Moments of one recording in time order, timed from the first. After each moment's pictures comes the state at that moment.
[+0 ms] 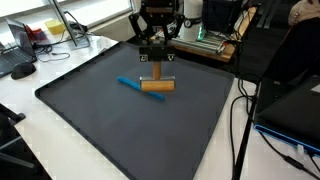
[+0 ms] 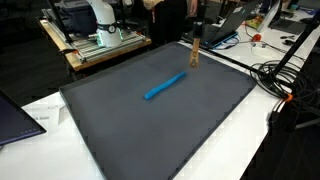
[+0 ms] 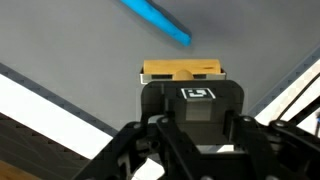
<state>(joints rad) -0.03 0.15 0.29 -1.97 -0.12 2.23 -0.30</state>
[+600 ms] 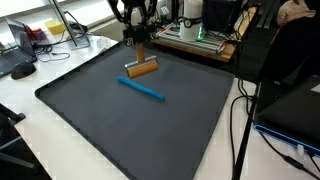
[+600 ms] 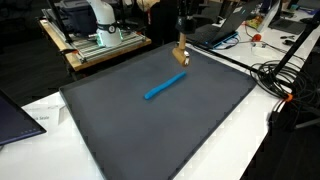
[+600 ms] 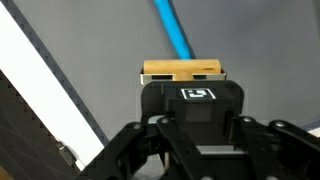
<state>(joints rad) -0.18 0.06 0.31 -1.99 -0.07 2.13 -0.96</state>
